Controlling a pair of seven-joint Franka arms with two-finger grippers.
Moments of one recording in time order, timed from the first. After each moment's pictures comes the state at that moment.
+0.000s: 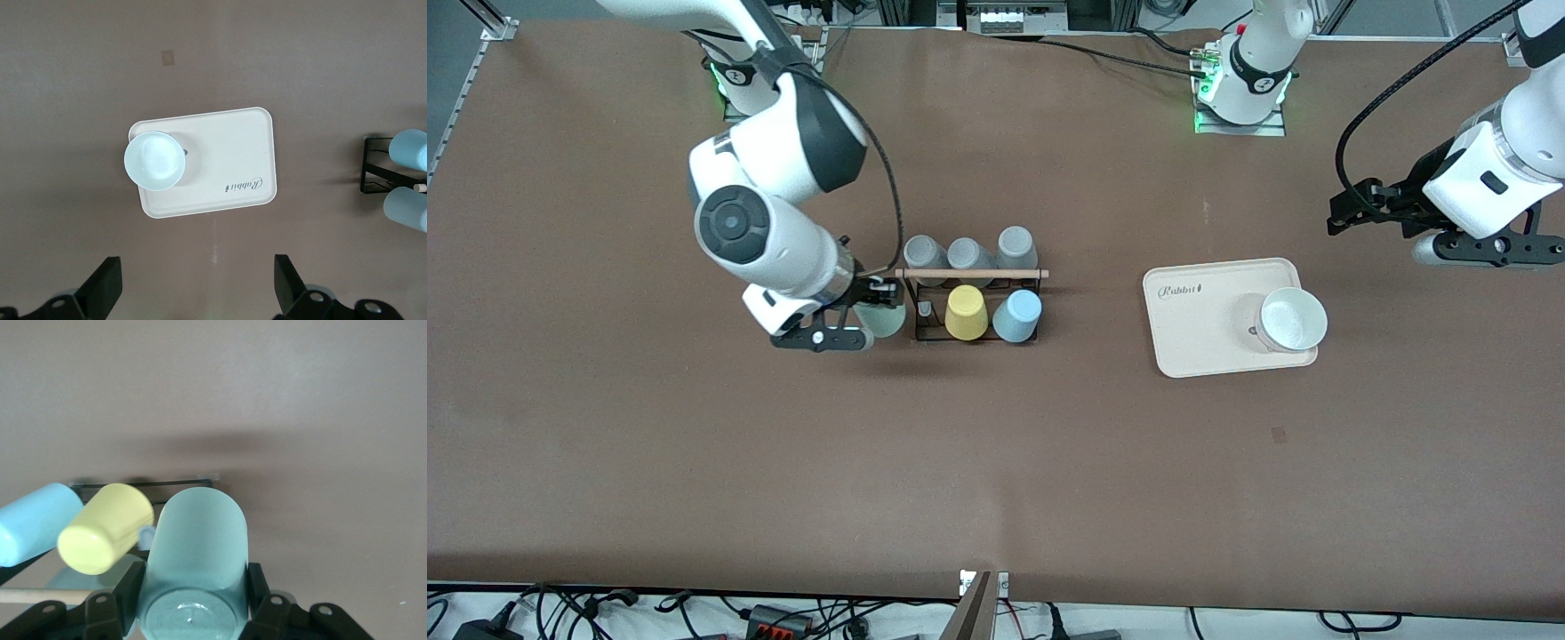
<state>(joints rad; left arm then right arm) 0.09 0.08 -0.20 -1.53 -0.06 1.50 -0.11 0.42 0.48 0.10 -1.48 0.13 1.89 0.53</state>
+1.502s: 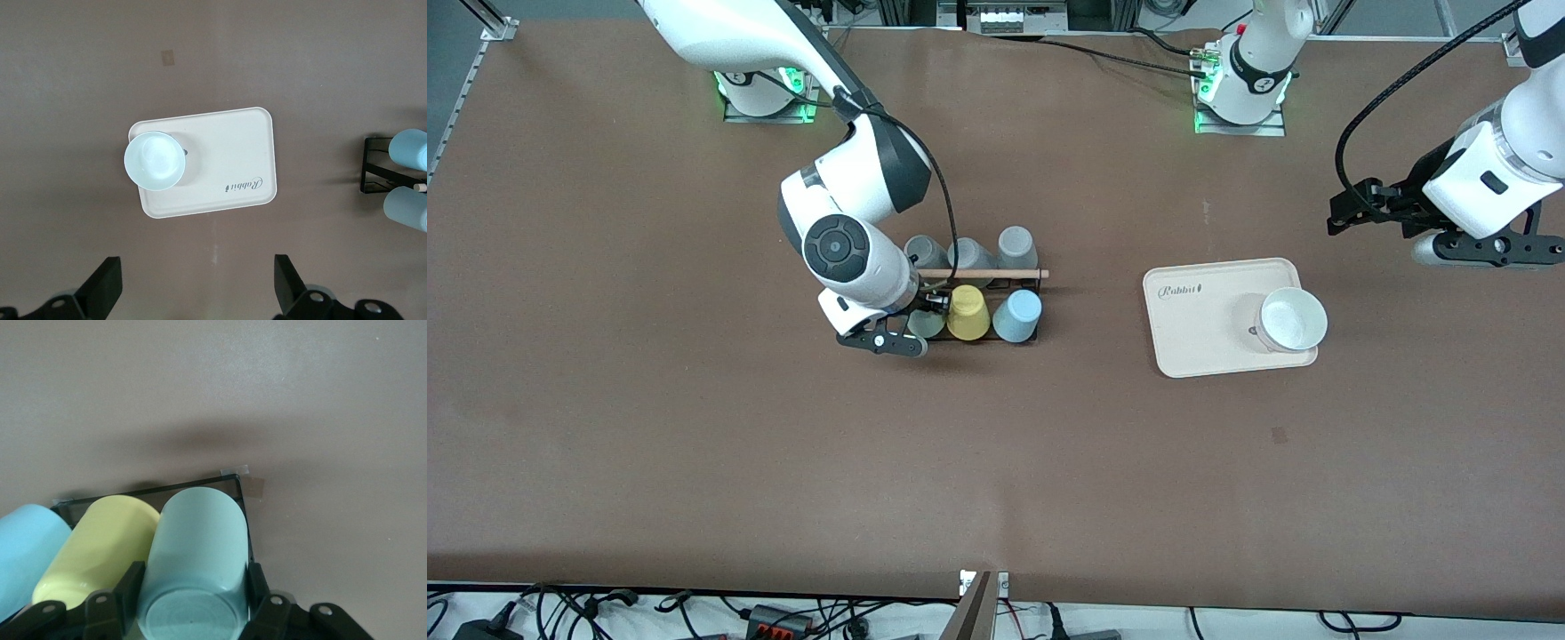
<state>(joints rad) 0.09 0.08 -0.20 -1.53 -0.06 1.50 -0.11 0.50 0.61 0.09 -1.48 0.12 2.00 0.70</state>
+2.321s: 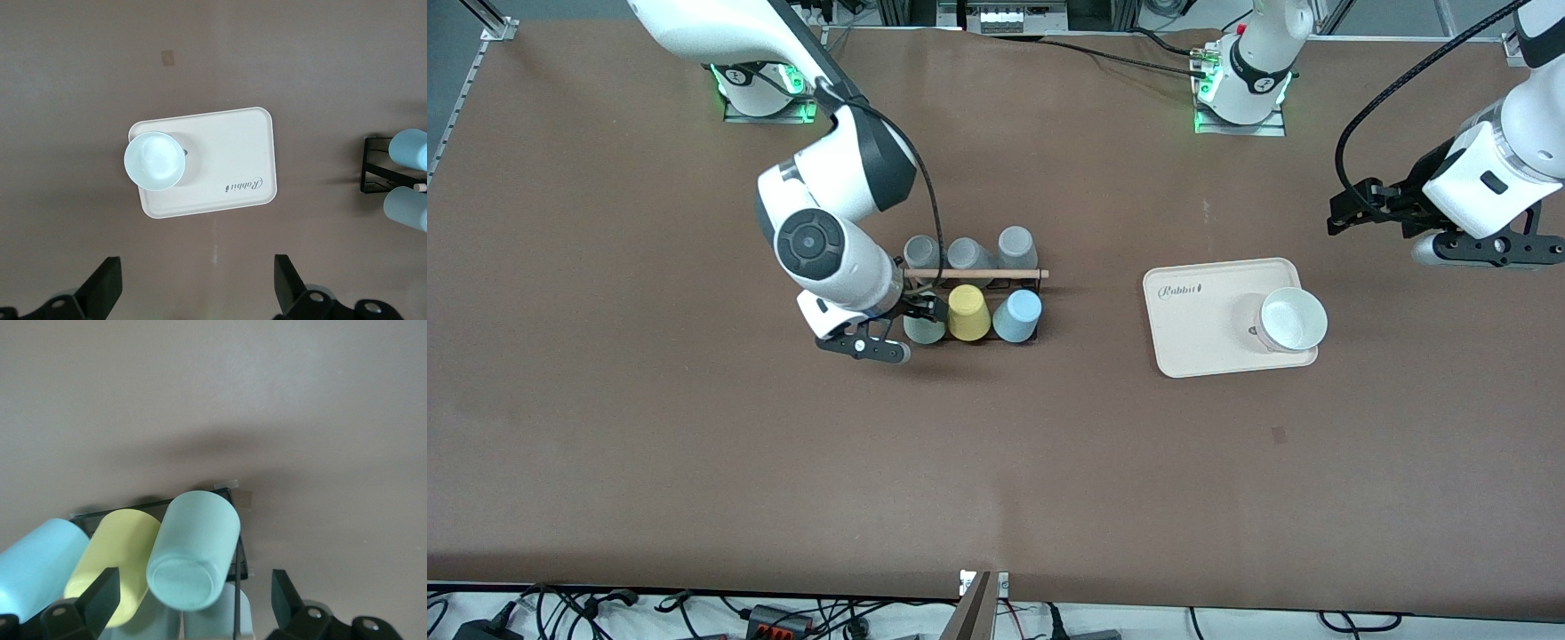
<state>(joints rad) 0.09 0.08 -0.20 -1.53 -0.06 1.50 -0.11 0.48 0.56 0.07 -1.42 0.12 1.92 0.70</state>
